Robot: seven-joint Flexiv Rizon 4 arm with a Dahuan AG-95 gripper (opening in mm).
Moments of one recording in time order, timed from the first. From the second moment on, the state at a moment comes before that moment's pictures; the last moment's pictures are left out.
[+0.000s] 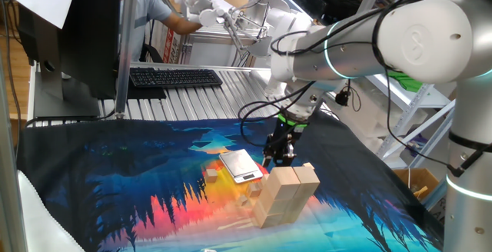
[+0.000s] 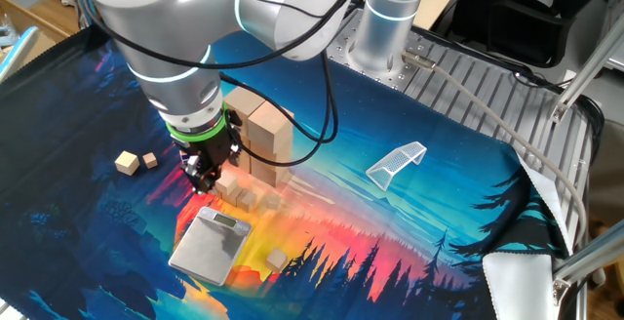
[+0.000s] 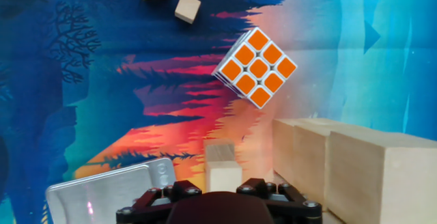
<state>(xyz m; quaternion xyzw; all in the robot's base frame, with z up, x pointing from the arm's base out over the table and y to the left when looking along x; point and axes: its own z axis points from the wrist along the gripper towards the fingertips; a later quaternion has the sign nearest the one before) 0.578 -0.076 0.069 -0.71 -0.70 0.02 0.07</state>
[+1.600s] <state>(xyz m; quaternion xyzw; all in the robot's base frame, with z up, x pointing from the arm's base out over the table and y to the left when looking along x) 0.597 -0.017 0.076 -0.66 -0.75 0.04 0.07</state>
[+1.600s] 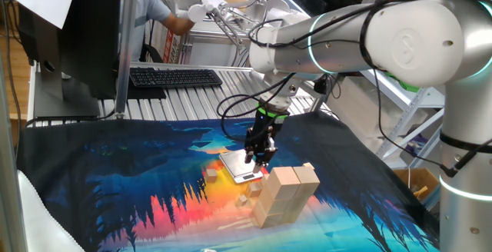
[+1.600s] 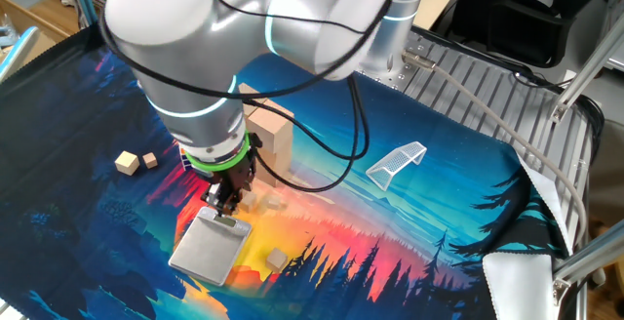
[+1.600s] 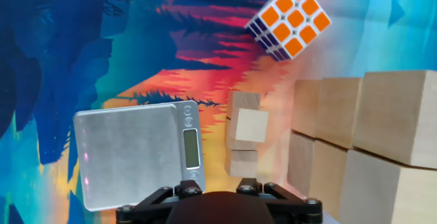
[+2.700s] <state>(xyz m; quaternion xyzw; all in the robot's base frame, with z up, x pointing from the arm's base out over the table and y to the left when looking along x) 0.596 -0.017 0.077 -0.57 -0.81 0.03 0.07</state>
